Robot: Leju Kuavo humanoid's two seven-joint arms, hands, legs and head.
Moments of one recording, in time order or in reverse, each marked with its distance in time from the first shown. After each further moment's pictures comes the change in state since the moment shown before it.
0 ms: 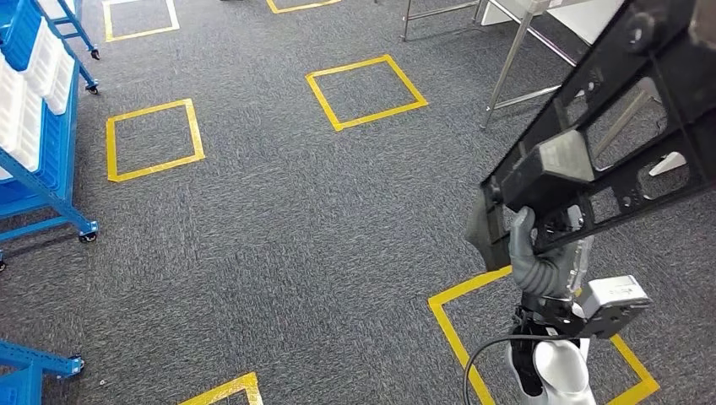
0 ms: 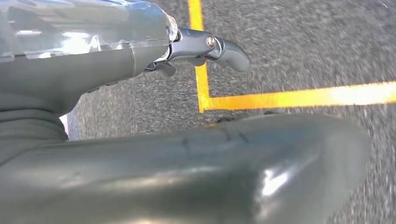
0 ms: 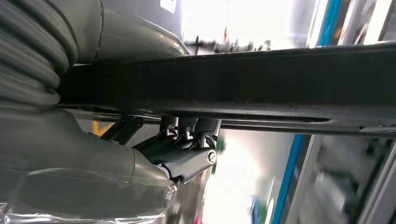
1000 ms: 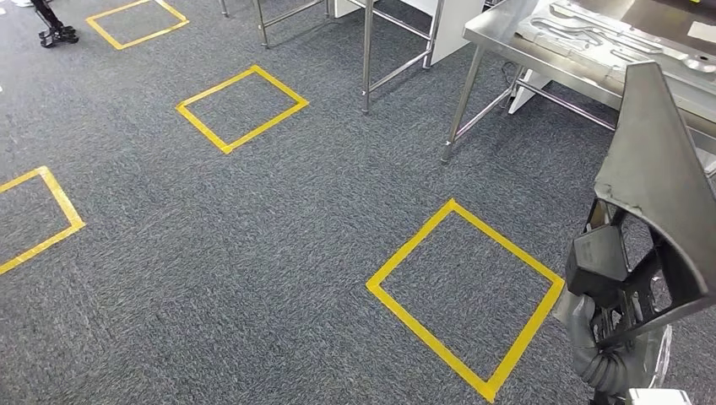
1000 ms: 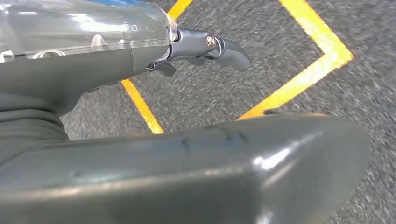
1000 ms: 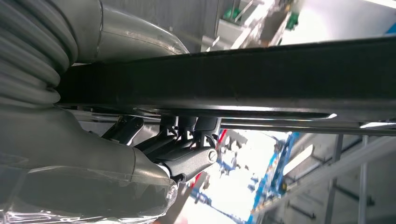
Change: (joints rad) left arm 0.021 0.159 -0.078 -0.022 -0.087 -0.138 -0.035; right arm 0.398 0.021 -0.256 -0.169 0.161 0.017 -0.097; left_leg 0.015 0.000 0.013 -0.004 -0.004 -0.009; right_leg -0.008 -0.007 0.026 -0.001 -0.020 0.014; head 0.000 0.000
